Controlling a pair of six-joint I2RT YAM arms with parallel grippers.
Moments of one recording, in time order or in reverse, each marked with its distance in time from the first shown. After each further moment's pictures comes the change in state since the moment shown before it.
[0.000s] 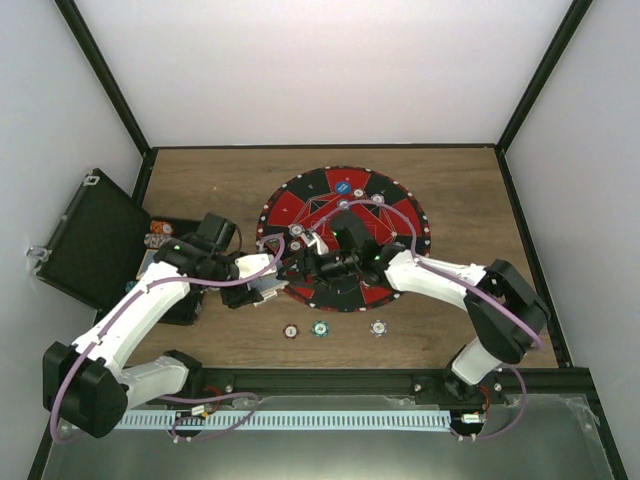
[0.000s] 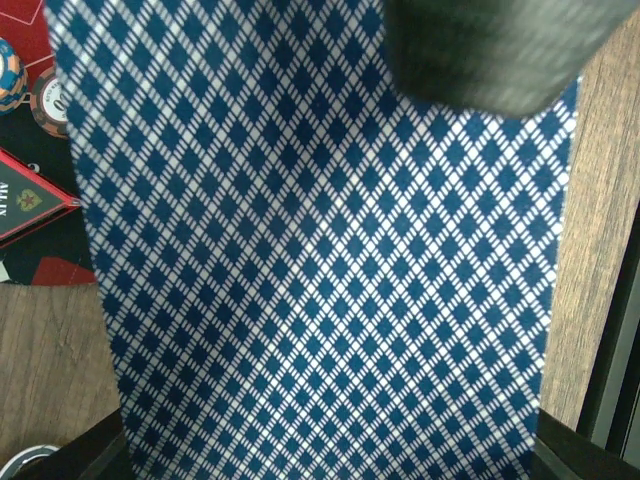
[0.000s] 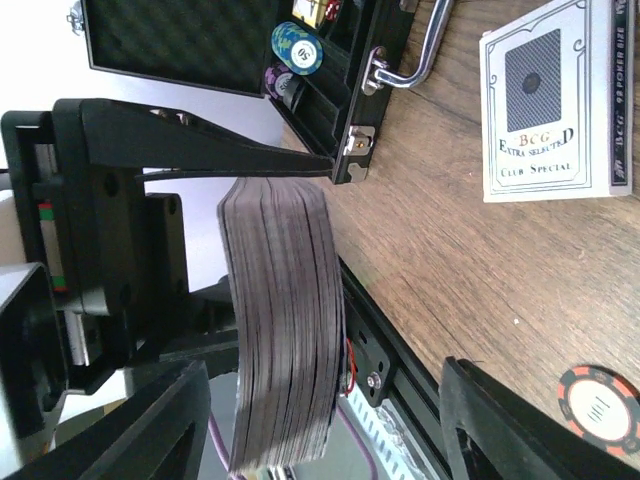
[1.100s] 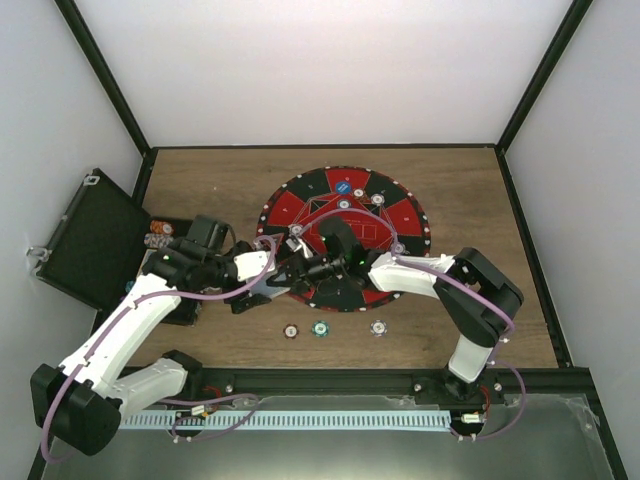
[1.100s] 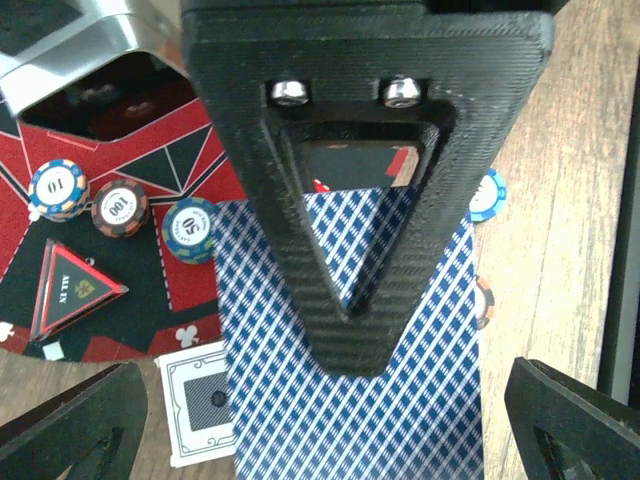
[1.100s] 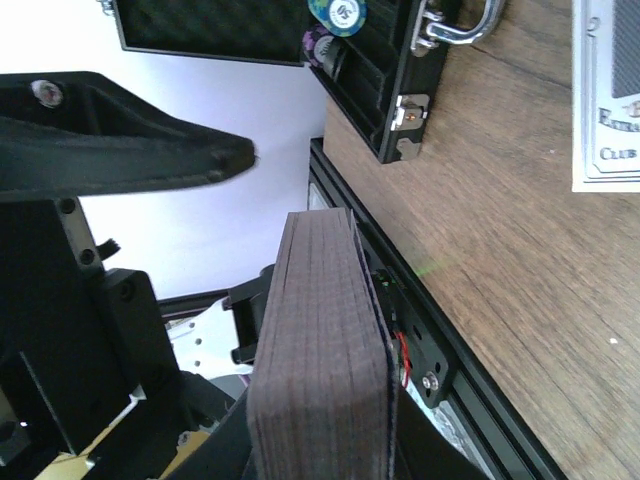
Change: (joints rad) left arm -0.006 -0.101 -0.015 0.080 0.085 -0.007; right arm 0.038 0.165 0.014 0.251 -0.105 0.182
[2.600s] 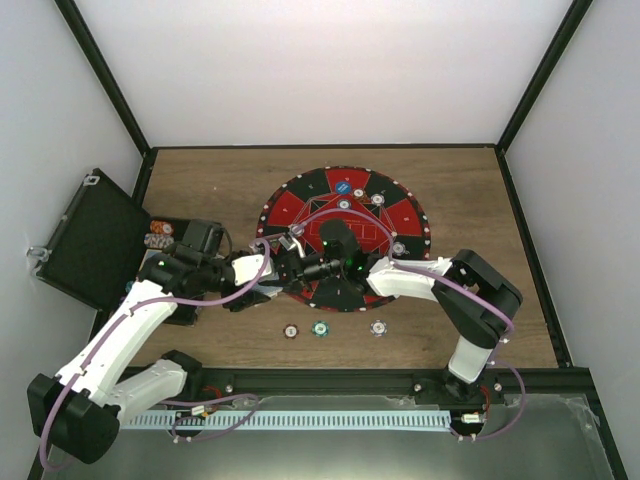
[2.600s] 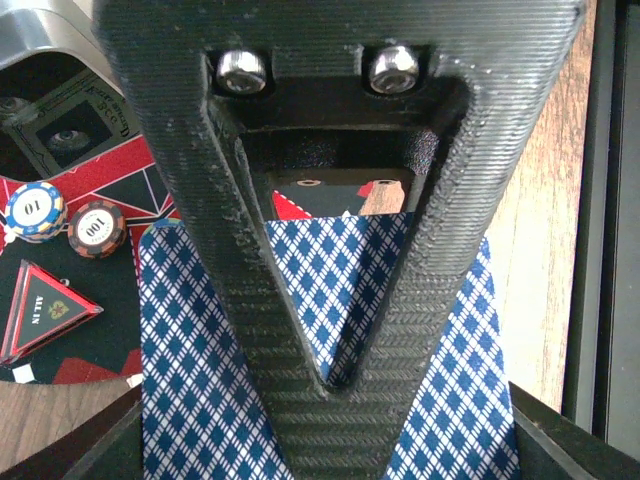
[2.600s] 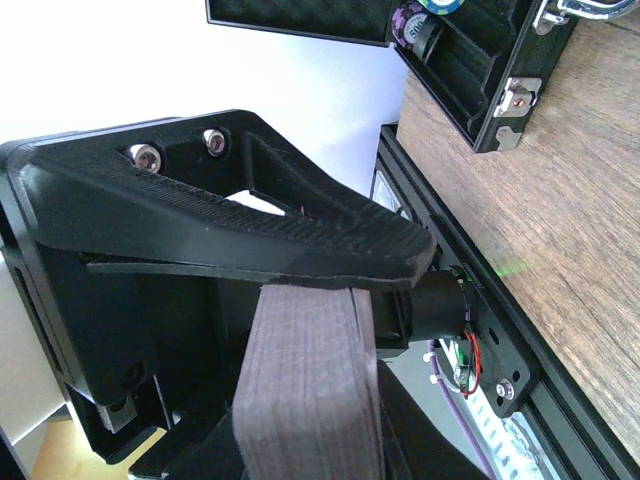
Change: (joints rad) left arm 0.014 -0.046 -0.031 0.000 0.089 0.001; right arm 0.032 -0.001 -0.023 0.239 -0.040 0.139
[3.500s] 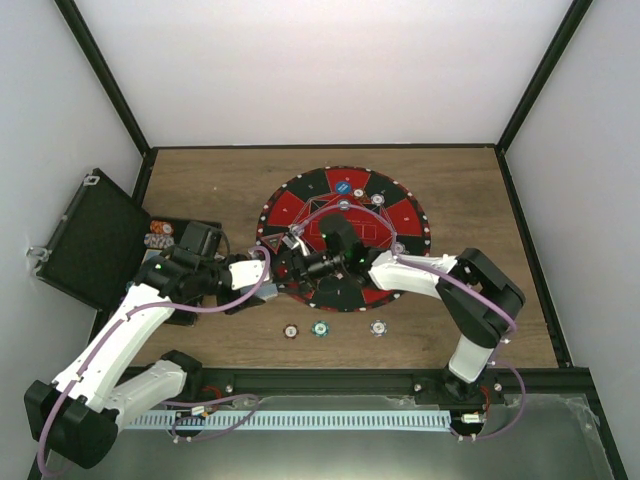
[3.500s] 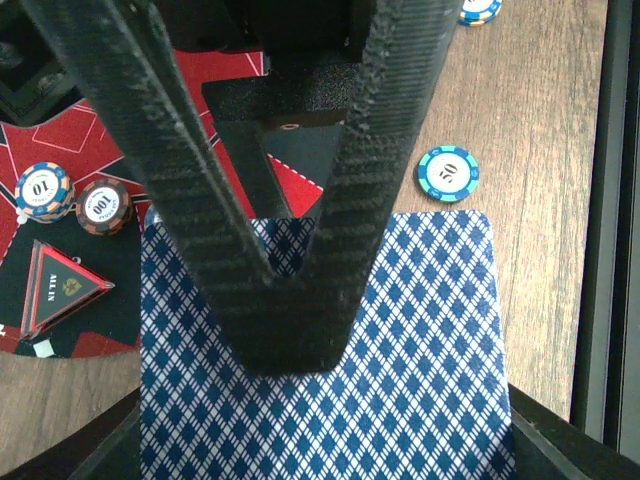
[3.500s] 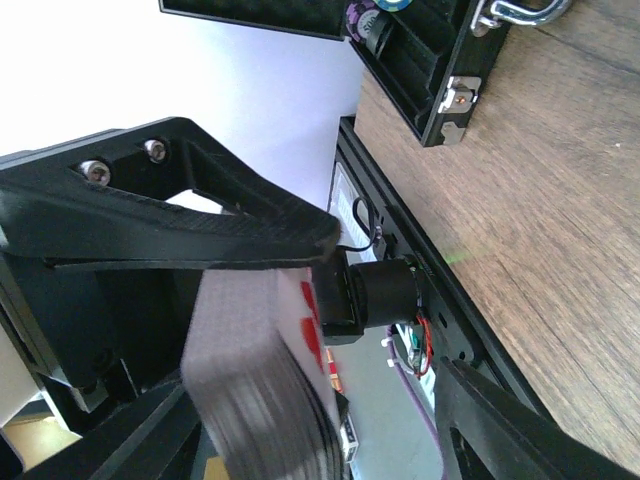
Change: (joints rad) left arm 0.000 -0.028 -0.002 -0.048 -0.055 0.063; right arm -0.039 -0.009 0.031 -0.199 -0.031 -0.149
